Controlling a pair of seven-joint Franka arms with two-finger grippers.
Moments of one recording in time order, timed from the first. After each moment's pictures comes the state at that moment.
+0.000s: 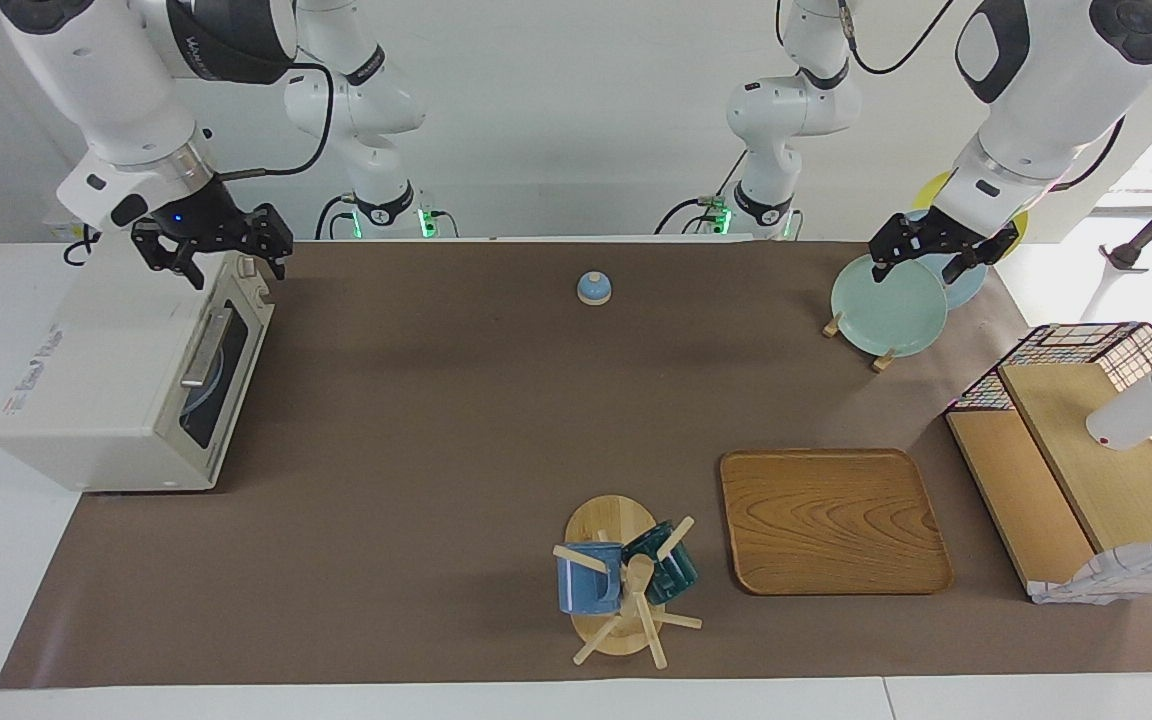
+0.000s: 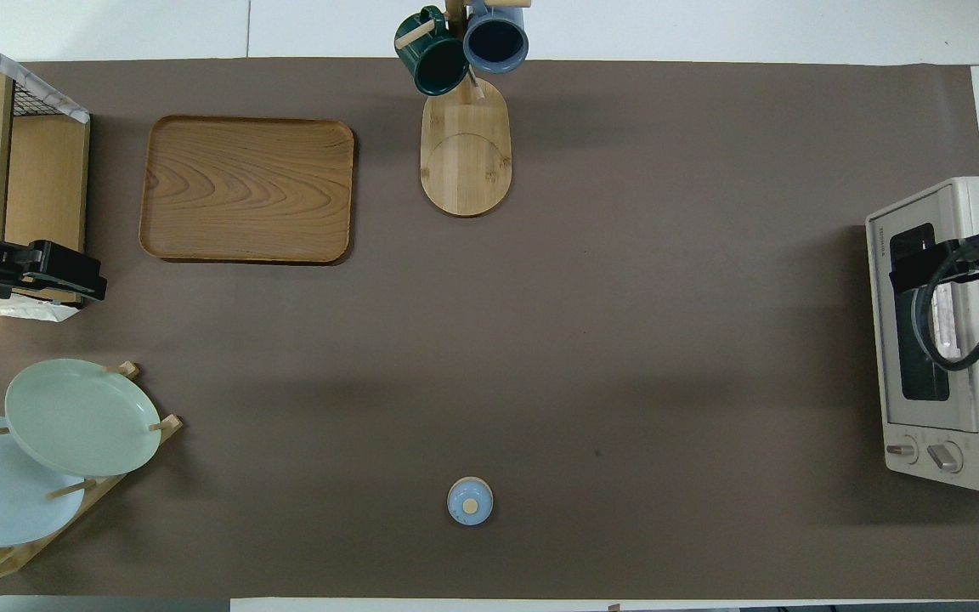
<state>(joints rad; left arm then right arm) 0.03 -0.01 -0.11 -1.63 -0.02 1.52 0.02 0.02 -0.01 -0.05 -1.61 -0.03 1.53 -0.18</state>
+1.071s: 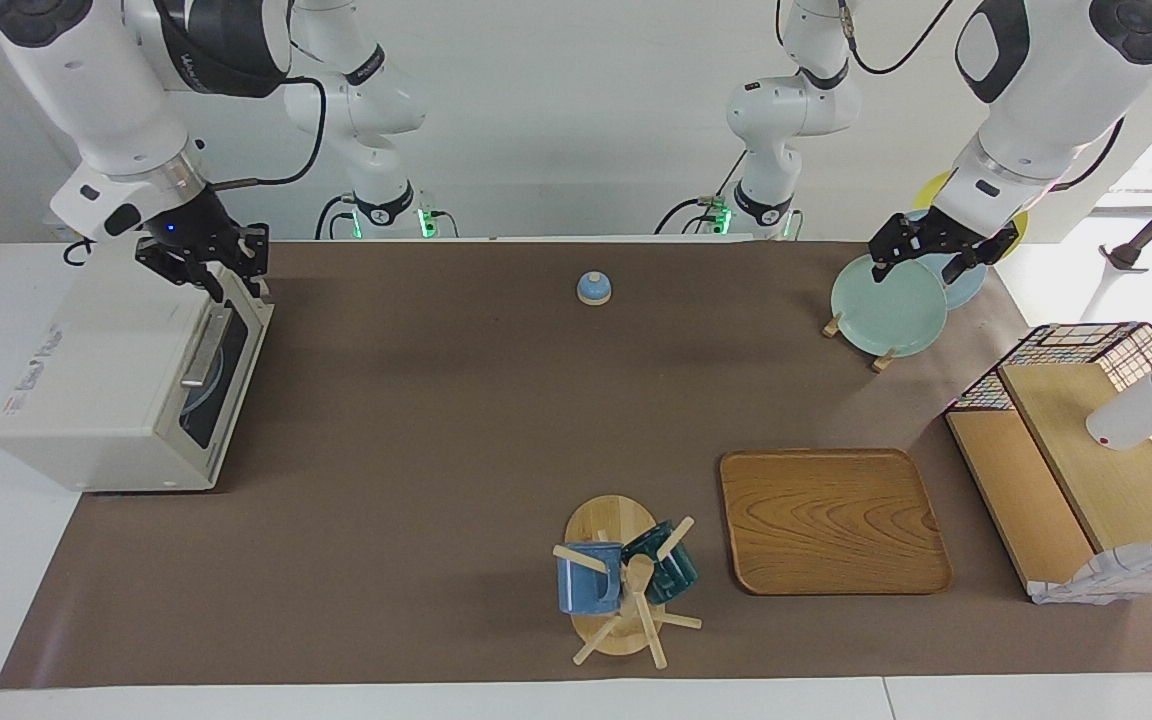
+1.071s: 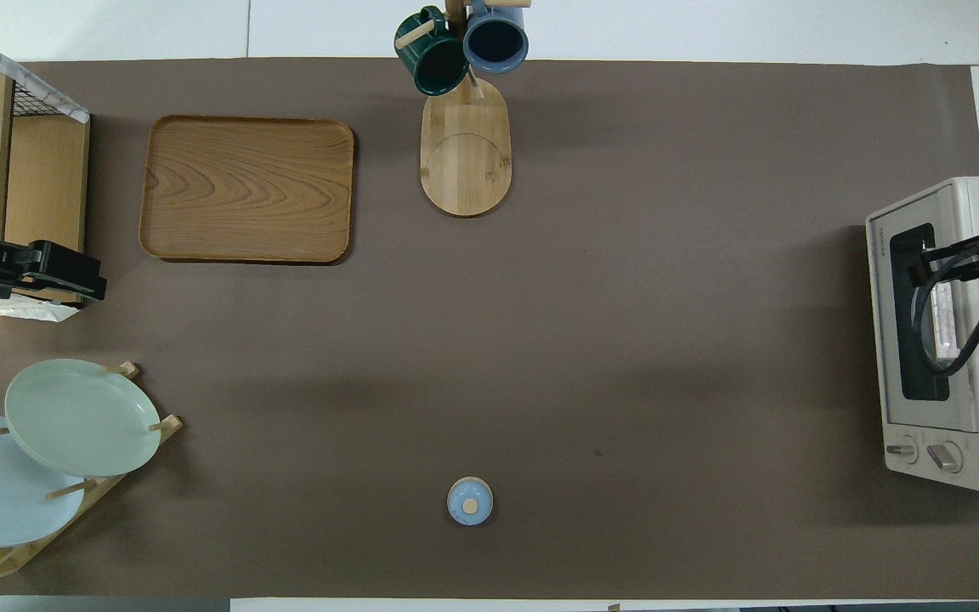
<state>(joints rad) 0.03 -0.01 -0.11 -1.63 -0.02 1.52 0.02 0.01 -0.04 -0.06 -1.76 -0.03 1.70 -0.23</state>
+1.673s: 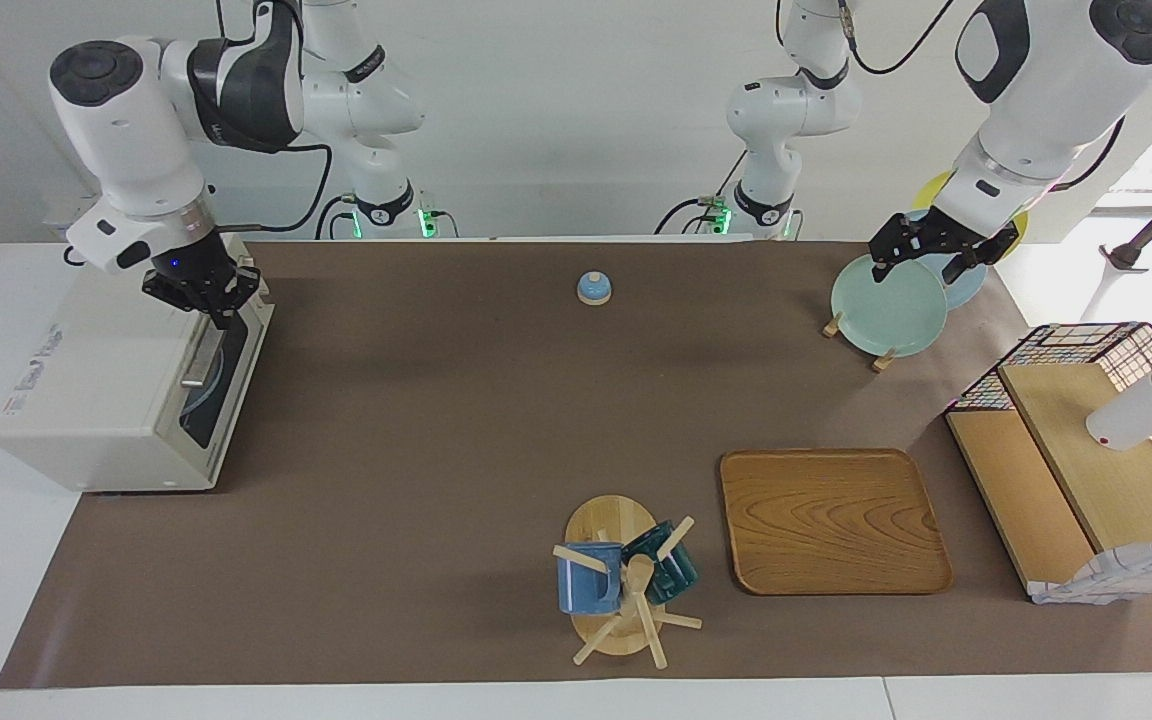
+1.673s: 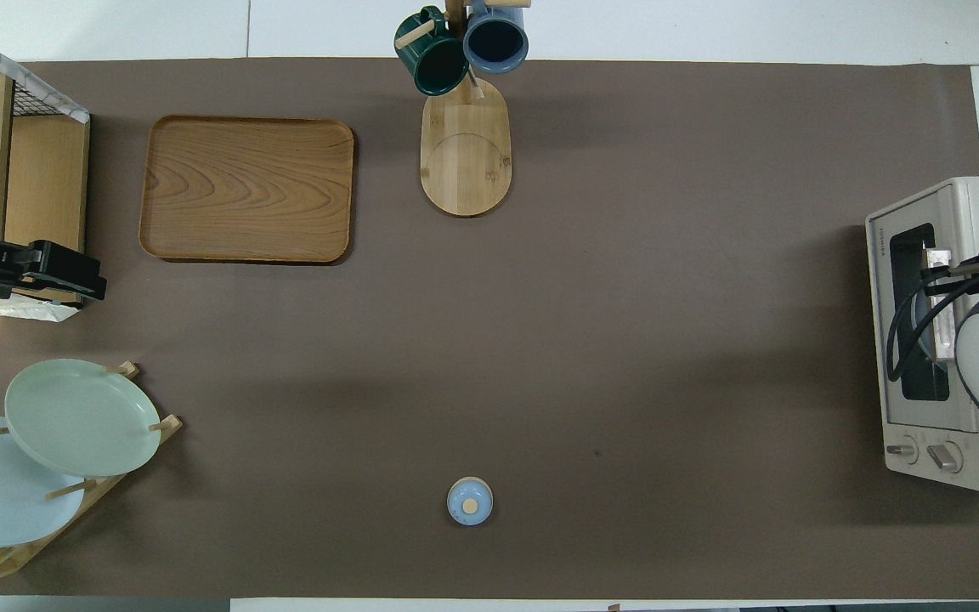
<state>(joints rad) 0.03 -0.01 -0.11 -1.63 -0.02 1.52 0.02 -0.05 -0.05 -0.06 -1.95 -0.21 1.90 -0.15</state>
